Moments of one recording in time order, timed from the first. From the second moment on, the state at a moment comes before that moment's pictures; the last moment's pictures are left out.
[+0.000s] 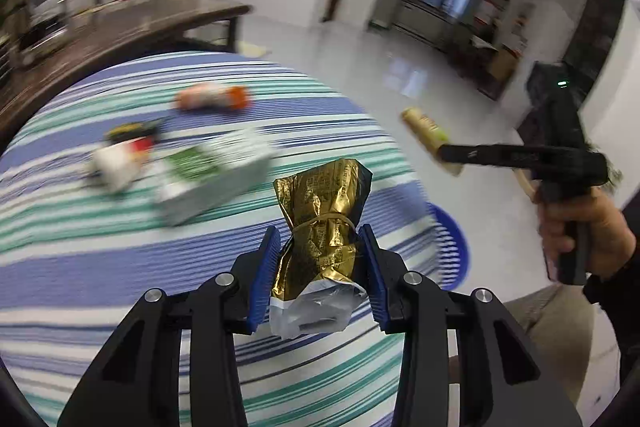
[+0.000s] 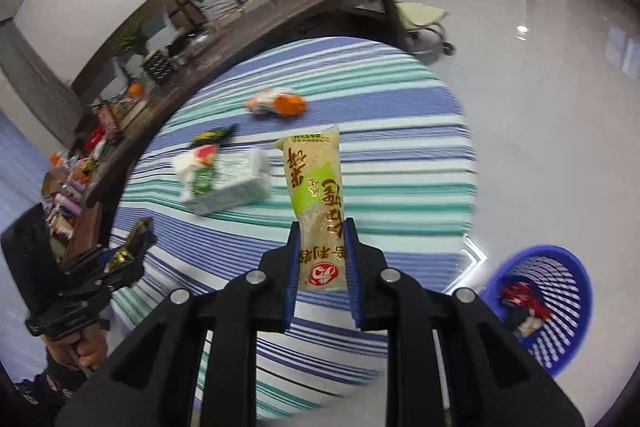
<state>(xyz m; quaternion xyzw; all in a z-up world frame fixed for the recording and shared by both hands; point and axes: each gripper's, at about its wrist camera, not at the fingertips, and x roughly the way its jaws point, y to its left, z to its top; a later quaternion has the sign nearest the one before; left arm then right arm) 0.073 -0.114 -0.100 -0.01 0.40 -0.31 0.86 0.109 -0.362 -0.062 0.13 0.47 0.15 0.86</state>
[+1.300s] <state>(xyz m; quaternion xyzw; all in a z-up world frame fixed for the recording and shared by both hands) 0.067 -0.379 -0.158 0.08 0.40 -0.42 0.81 0.035 -0.649 -0.168 0.22 0.48 -0.17 0.83</state>
